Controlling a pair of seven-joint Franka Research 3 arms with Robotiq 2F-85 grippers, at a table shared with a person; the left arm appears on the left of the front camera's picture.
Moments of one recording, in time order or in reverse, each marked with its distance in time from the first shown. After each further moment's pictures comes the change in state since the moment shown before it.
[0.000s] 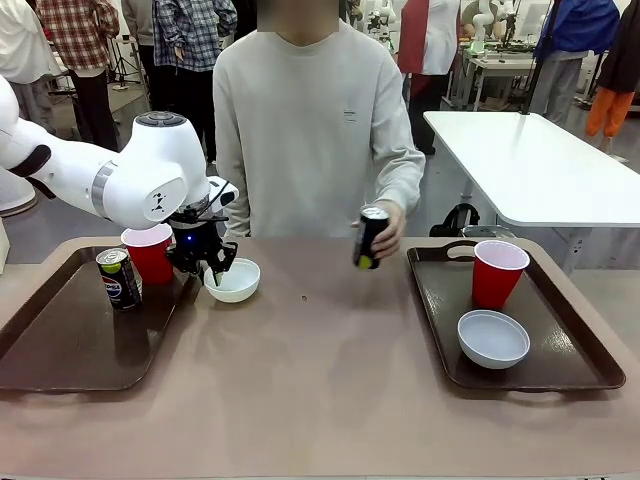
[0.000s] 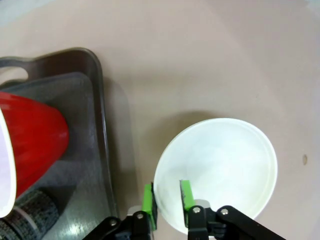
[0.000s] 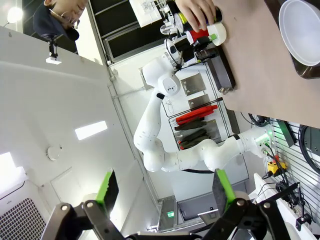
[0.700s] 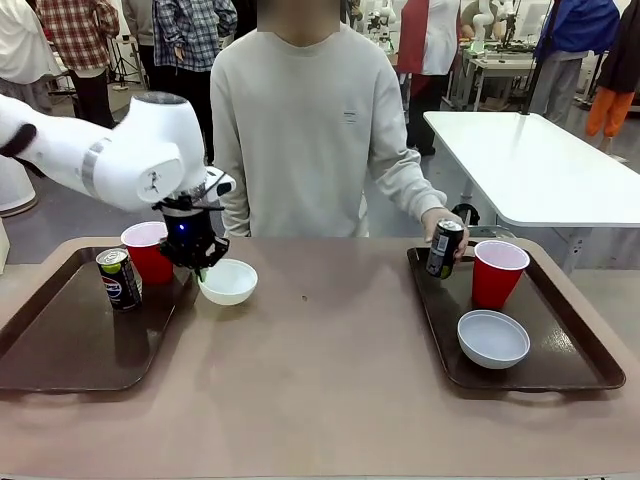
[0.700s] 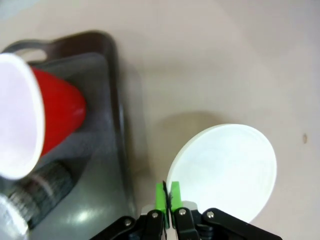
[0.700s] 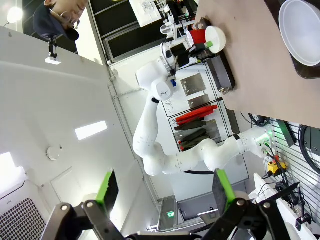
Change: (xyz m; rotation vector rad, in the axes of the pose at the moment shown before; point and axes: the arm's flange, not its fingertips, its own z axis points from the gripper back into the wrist) left arm -0.012 0.003 0.042 0.055 0.053 -0.005; right arm 0.000 0.000 0.000 0.000 0.000 0.000
